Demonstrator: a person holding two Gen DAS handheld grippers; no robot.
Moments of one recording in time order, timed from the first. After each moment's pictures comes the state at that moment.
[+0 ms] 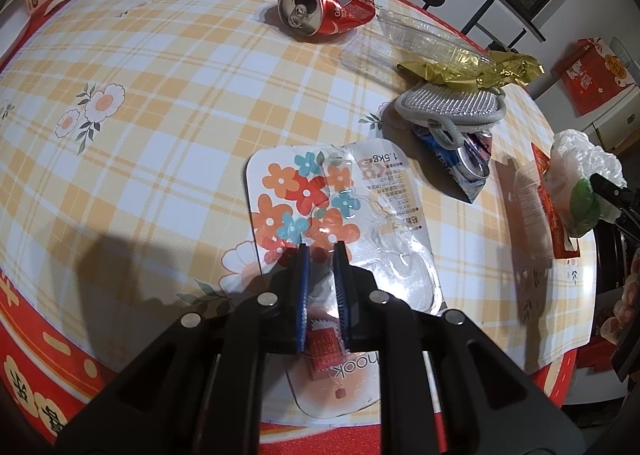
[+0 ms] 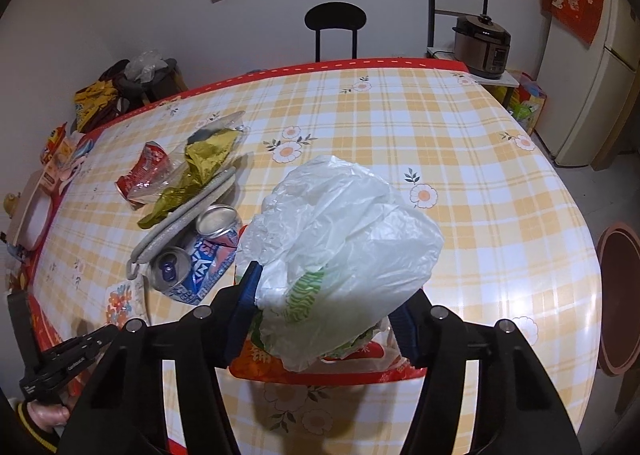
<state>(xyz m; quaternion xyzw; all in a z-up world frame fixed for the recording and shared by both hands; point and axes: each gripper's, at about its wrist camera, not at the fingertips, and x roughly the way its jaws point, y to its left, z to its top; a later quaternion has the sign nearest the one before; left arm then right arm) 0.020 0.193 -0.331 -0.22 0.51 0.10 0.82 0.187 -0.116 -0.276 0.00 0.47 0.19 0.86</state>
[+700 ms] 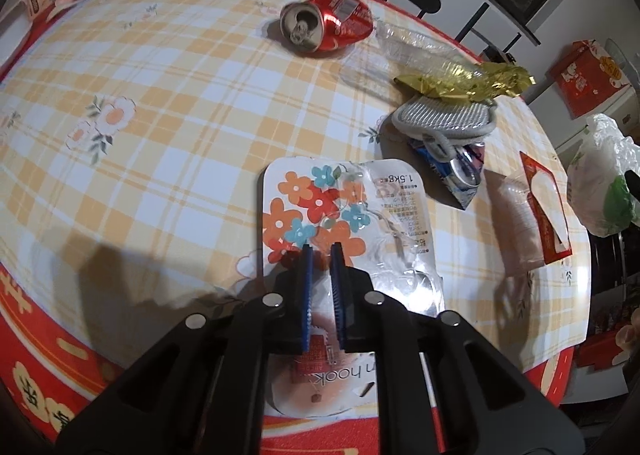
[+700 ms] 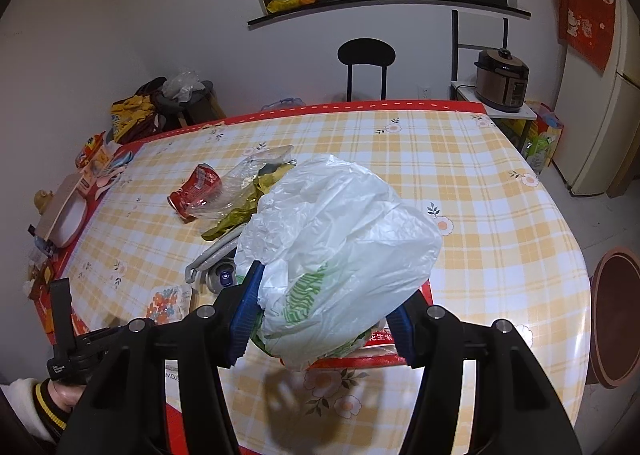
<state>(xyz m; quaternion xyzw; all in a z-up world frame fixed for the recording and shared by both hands) 0.012 0.200 -0.314 -0.22 0.50 0.09 0.83 0.151 -0.115 -0.225 0.01 0.42 0.23 0.88</state>
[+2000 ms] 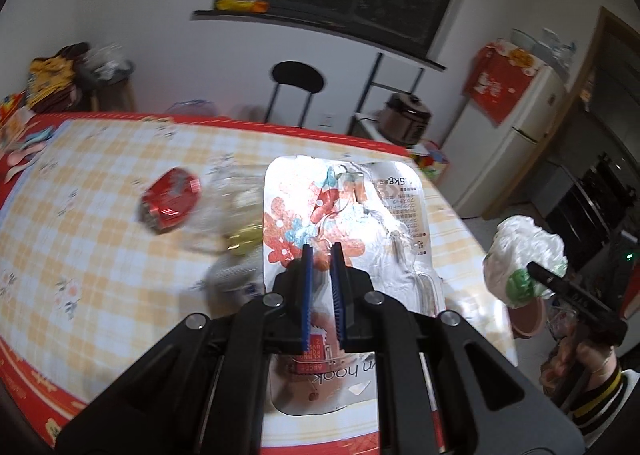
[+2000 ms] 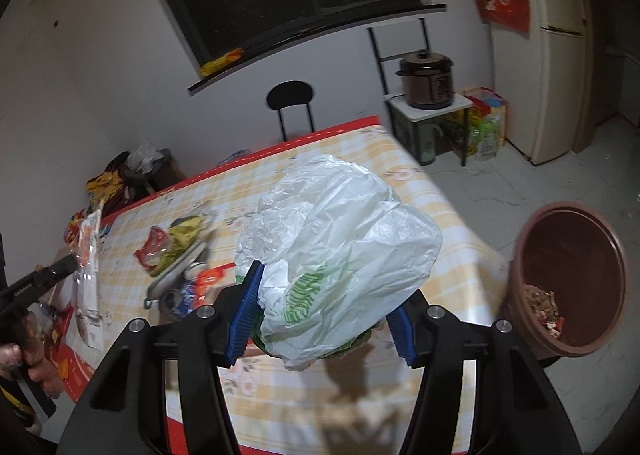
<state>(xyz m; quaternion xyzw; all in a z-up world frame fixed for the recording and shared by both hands) 0.065 0.058 -0.133 -0.13 0.37 -0.01 0.92 0.136 -0.301 -0.214 0.11 0.37 0.15 0.91</state>
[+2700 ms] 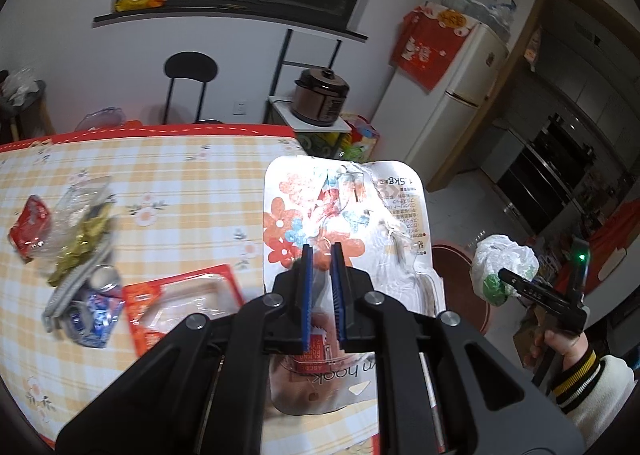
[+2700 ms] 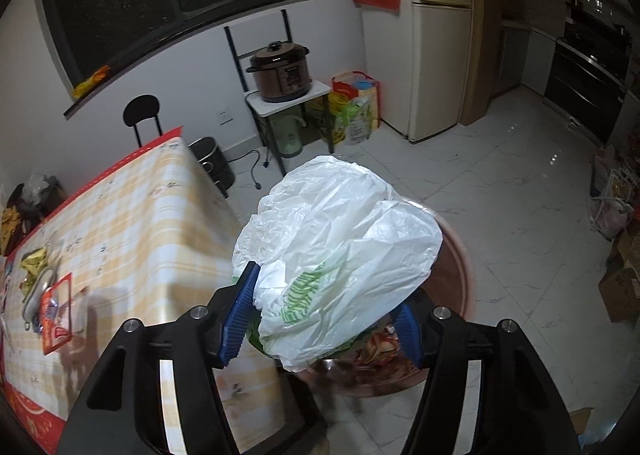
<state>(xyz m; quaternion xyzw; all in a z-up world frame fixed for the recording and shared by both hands) 0.148 -0.137 -0.146 -0.11 0.38 -0.12 0.91 0.172 -0.523 -0.266 0.10 0.41 -0.04 0.91</state>
